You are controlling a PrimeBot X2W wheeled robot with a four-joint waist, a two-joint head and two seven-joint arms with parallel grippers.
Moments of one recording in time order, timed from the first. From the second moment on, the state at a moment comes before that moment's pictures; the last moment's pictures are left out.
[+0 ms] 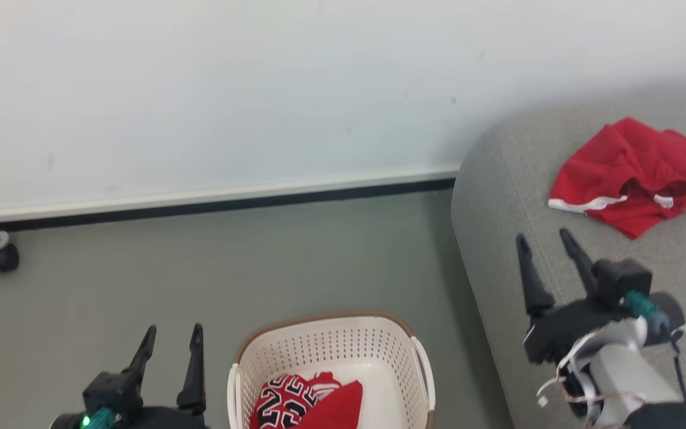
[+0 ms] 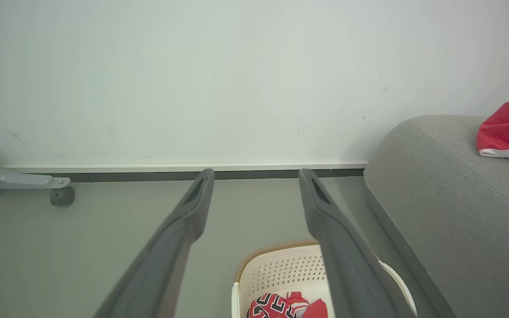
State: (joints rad) left arm -0.10 0.22 -0.31 0.31 -0.48 0.12 -0.25; right arm -0.45 -0.21 0.38 0.57 0.39 -0.04 -0.25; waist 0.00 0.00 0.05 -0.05
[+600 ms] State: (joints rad) left arm 0.05 0.20 -0.23 0.21 -0.42 0.12 -0.25; right arm -0.13 -0.21 0.34 0.28 0.34 -0.11 -0.25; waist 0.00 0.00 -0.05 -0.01
